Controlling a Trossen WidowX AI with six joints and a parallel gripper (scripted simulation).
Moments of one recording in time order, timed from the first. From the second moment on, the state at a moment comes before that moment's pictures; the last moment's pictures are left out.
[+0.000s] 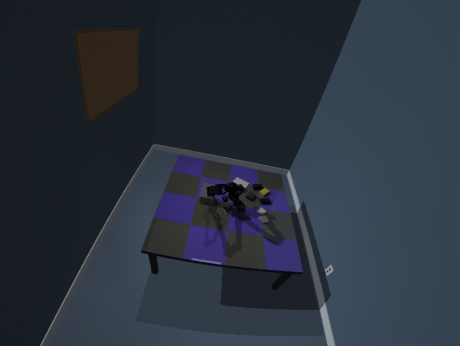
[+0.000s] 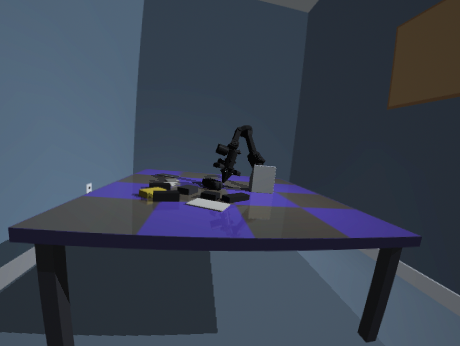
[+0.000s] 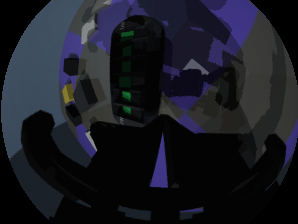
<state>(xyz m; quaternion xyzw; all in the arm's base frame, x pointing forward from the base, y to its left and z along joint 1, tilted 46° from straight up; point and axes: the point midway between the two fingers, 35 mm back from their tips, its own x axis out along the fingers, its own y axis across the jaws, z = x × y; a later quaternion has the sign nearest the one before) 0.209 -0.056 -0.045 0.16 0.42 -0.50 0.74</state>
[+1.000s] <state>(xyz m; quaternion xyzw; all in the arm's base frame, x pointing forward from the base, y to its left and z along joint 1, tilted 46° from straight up) 0.201 -0.081 -0.068 0.16 0.42 -0.50 0.74</state>
